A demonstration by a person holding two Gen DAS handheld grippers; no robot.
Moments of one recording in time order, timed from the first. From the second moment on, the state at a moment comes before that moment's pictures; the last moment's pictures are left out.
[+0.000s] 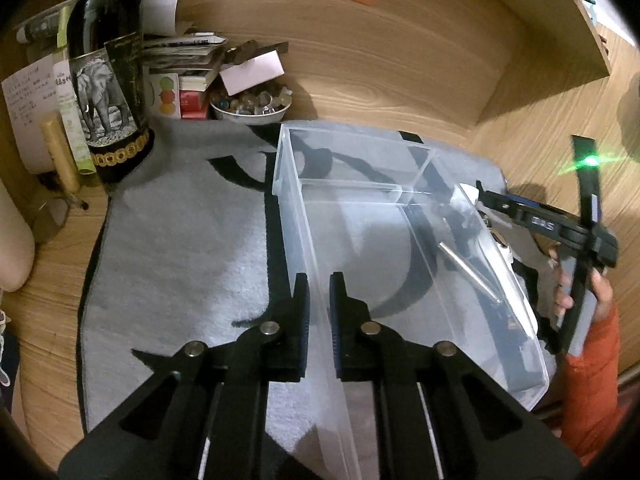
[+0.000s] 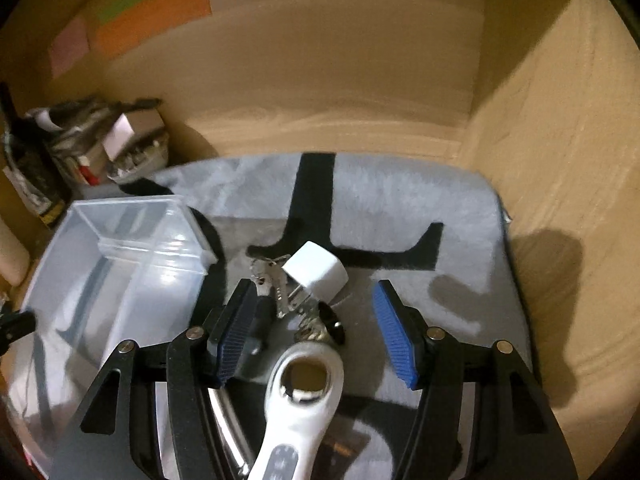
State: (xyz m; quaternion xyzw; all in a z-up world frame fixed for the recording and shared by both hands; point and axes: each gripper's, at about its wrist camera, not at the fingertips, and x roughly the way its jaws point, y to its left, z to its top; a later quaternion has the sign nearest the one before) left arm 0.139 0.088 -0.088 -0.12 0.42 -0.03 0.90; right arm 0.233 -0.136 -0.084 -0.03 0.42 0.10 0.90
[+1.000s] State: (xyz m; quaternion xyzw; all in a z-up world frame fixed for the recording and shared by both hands) left arm 0.146 0.086 -0.092 -0.10 0.42 -0.01 0.90; right arm 0.223 -0.122 -0.060 -0.06 0.39 0.11 0.91
